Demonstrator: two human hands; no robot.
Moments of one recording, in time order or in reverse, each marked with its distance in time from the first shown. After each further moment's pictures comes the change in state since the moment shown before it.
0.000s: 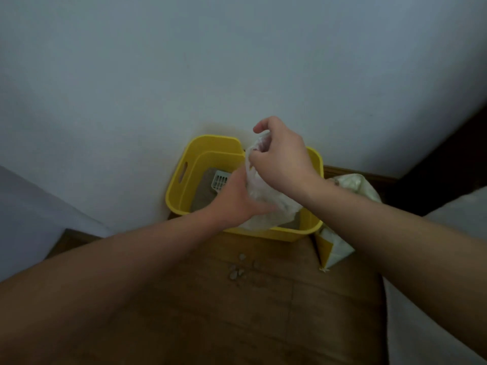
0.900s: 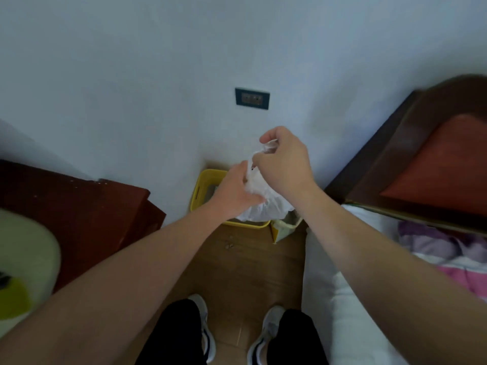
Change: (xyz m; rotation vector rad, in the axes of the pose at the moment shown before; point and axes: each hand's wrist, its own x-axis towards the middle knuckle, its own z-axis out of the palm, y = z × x) left_hand -0.038 0.457 -0.146 0.099 -0.046 -0.233; right_hand -0.020 -0.353 -0.369 0.171 -0.043 0.316
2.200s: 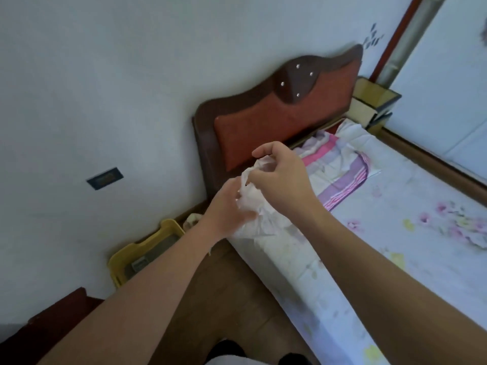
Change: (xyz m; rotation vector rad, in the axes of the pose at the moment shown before) left_hand -0.212 0.234 0.005 0.140 -0.634 0.621; right_hand -0.323 -0.143 -0.151 0.057 0.824 0.264
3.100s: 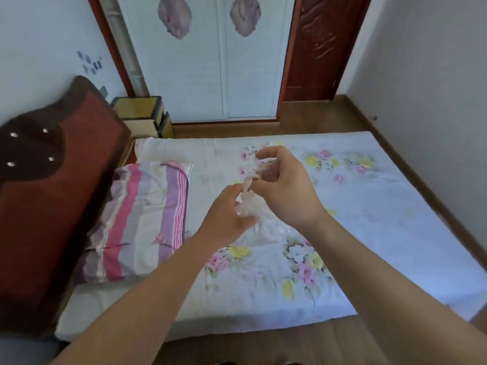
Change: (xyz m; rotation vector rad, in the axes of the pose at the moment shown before) left_hand 0.035 0.241 0.270 -0.107 -0.772 0.637; right_hand -0.132 0.103 -0.275 0.002 0.850 0.333
